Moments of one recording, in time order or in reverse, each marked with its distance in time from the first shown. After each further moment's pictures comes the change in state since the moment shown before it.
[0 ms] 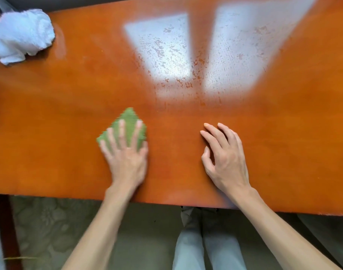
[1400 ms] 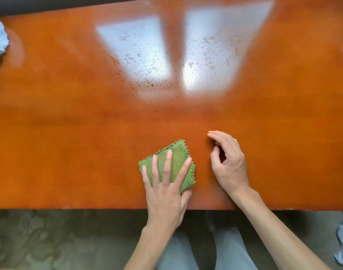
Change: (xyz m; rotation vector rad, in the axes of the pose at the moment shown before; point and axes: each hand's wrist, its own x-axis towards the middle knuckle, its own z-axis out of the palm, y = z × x) left_hand -0.100 0.180 0.017 0.097 -0.076 0.324; right_hand -0.018 0.096 -0.064 0.315 0.153 0.172
